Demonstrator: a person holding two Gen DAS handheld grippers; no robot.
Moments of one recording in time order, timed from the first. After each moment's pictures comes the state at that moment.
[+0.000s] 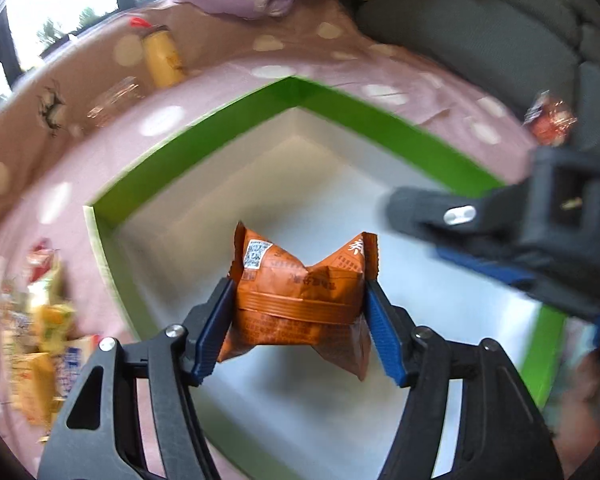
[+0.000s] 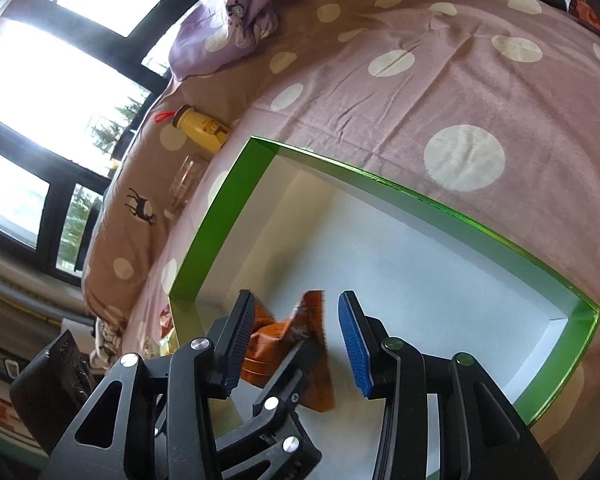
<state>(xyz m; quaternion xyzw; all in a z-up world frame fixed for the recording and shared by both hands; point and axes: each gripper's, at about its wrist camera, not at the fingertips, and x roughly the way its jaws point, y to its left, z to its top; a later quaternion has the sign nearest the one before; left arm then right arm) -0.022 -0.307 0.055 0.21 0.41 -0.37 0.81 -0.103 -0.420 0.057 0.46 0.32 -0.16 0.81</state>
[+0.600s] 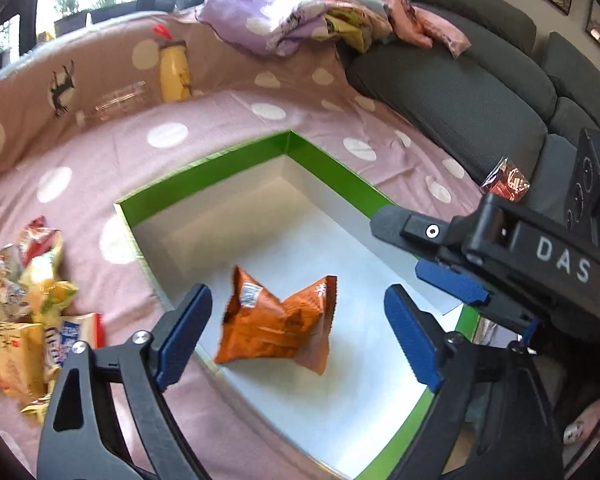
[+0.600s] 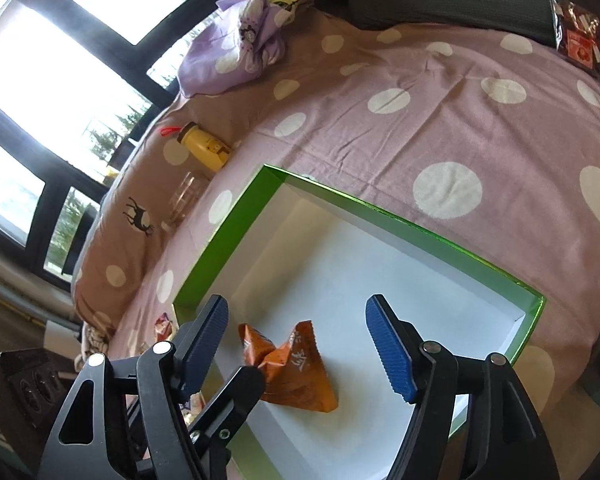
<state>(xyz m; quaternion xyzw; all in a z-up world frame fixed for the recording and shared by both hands) -0.037 -0.254 0.113 0.07 0.40 -0.42 0.81 -0.118 -0.400 0.094 0.41 0.29 -0.18 0.85</state>
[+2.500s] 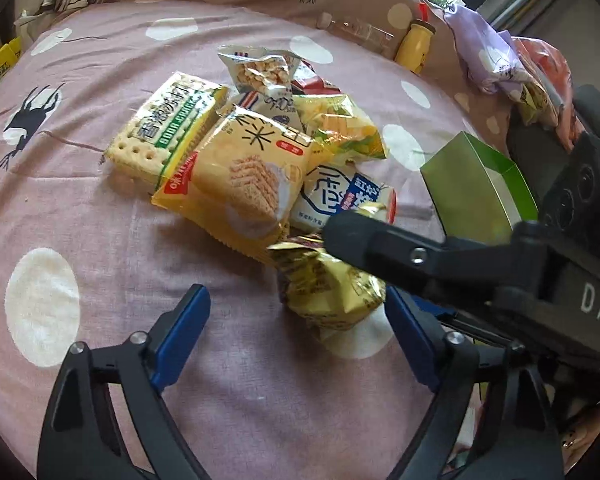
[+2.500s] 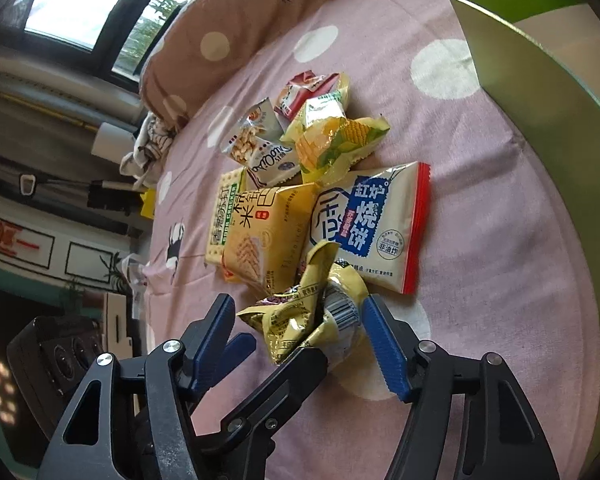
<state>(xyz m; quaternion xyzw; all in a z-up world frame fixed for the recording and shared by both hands) 0.011 -0.046 0.035 -0.09 0.53 -0.21 0.82 0.021 -0.194 0.014 0.35 0.50 0.11 0.78</state>
